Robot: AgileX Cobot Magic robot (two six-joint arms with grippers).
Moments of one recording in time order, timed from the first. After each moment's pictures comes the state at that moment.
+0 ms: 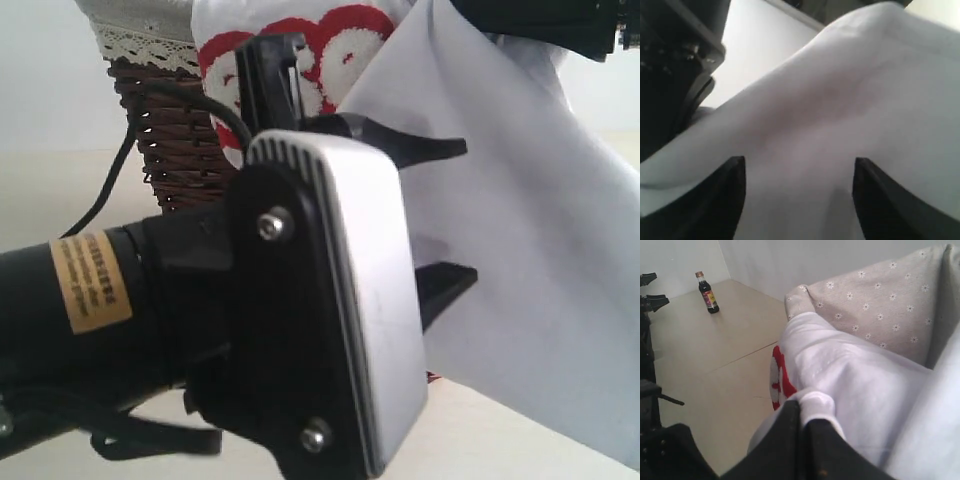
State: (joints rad) left arm -1.22 1.30 -0.73 -0.40 -0.38 1.42; right arm 0.12 1.08 -0.93 -1.75 -0.97 1.82
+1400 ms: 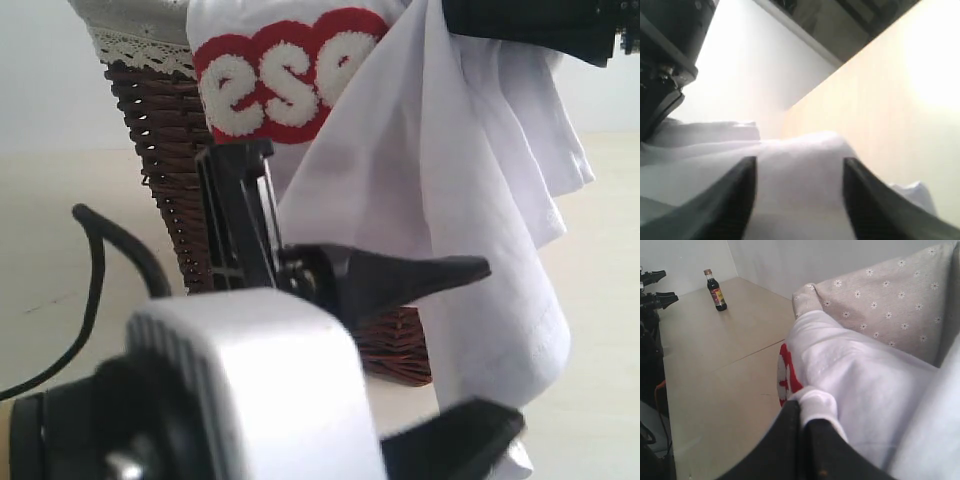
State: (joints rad) left arm -1.48 1.23 -0.66 -0.83 -0.47 1.57; right arm 0.12 1.08 -0.93 -1.75 -1.00 1.82
